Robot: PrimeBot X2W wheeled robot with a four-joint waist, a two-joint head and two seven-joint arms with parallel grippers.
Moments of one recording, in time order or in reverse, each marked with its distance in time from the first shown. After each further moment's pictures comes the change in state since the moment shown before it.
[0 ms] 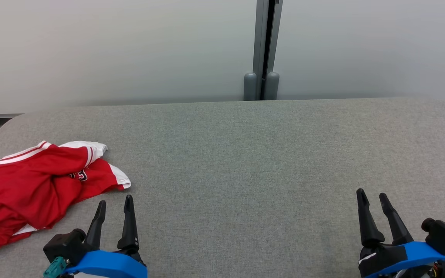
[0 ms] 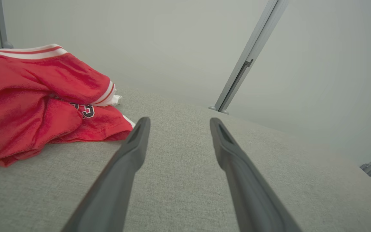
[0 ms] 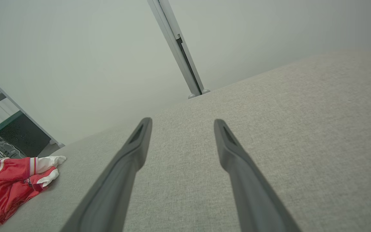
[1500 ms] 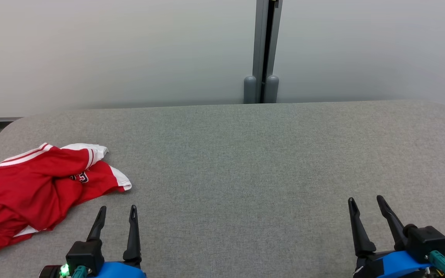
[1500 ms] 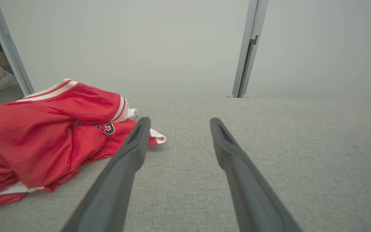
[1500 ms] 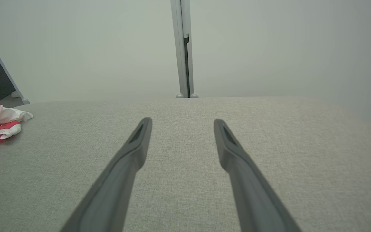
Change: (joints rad) left arm 0.024 0.031 -0.040 0.022 0.263 0.075 -0.045; right arm 0.027 -0.003 0.005 -0.006 -0.347 0.001 -0.056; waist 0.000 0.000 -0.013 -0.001
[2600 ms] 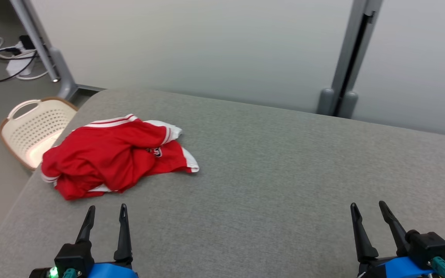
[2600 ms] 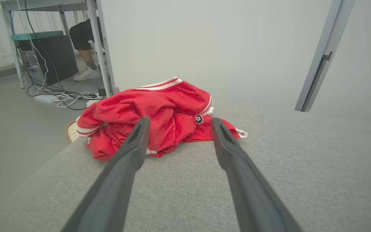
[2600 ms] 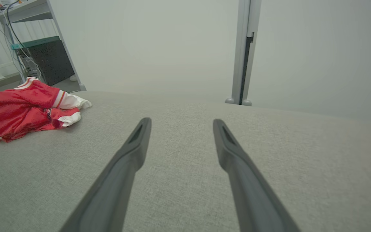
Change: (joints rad) left arm 0.021 0.029 0.001 -0.053 -0.012 0.040 0.001; right arm 0.024 -0.002 -0.007 -0.002 -0.010 0.001 -0.011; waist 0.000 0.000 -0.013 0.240
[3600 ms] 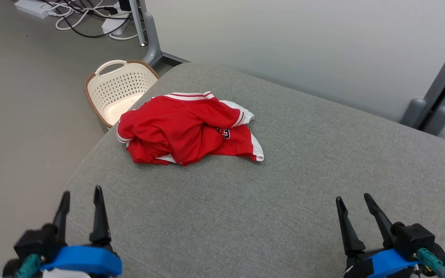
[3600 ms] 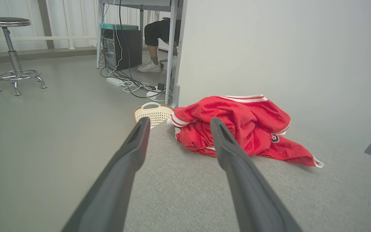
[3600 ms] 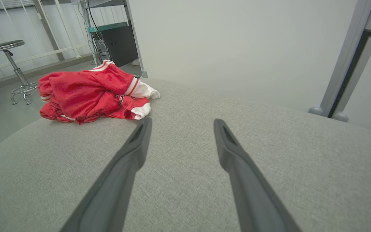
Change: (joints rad) left arm 0.023 0.022 0.054 -0.113 -0.109 0.012 0.058; right arm -0.048 0.000 0.058 0.034 0.003 0.000 -0.008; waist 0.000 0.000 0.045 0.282
